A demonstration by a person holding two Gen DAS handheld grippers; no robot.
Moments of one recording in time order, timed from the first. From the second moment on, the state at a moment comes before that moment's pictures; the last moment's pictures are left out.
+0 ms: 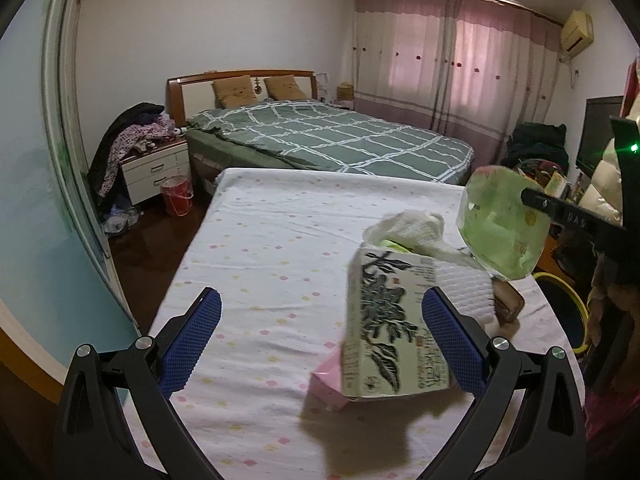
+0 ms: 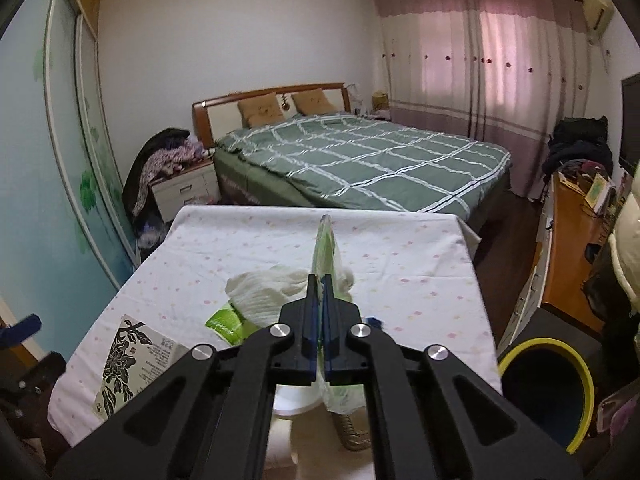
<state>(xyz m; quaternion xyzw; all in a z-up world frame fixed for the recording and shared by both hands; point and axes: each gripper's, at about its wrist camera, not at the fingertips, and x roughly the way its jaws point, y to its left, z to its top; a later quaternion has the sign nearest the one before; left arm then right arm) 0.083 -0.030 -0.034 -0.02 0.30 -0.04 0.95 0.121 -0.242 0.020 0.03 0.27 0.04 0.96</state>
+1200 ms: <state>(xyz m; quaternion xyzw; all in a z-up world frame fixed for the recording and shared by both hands) 0.106 -0.098 -0.065 0.03 0.35 -0.06 0.94 0.077 -0.459 -0.081 0.13 0.32 -0.25 0.91</state>
